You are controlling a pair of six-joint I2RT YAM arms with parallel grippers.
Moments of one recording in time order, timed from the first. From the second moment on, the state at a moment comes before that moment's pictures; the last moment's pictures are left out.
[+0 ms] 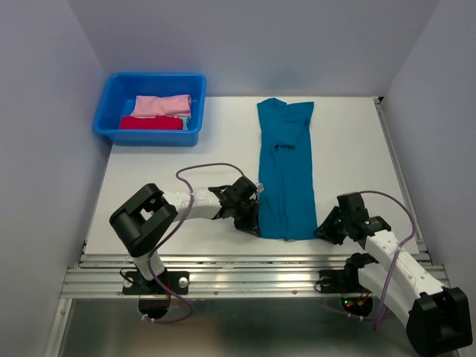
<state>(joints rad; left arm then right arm) -0.90 1.69 0.84 -0.19 0.34 -0.75 0.24 0.80 0.35 -0.63 -0.13 0.92</state>
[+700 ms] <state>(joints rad) -0.91 1.69 0.90 -0.26 0.28 -0.74 0.24 0.79 0.38 -0.68 -0.11 0.91</state>
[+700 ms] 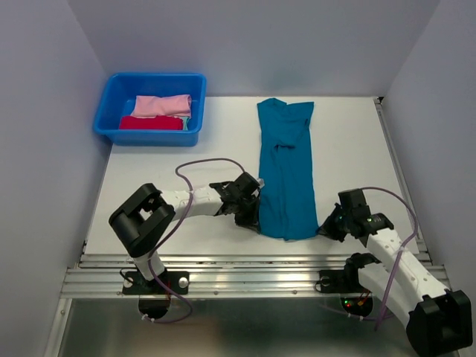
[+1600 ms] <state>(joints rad) -0.78 1.63 1.05 -0.35 0.25 -0.73 0.24 0.98 0.60 -0.59 0.02 0.89</state>
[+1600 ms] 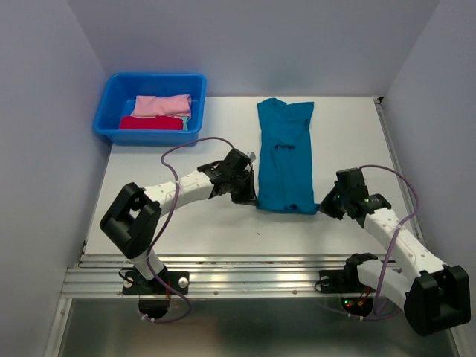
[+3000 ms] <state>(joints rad) -0.71 1.74 1.22 -0.37 0.12 -0.64 0.24 1.10 0.72 -0.43 0.12 0.76</state>
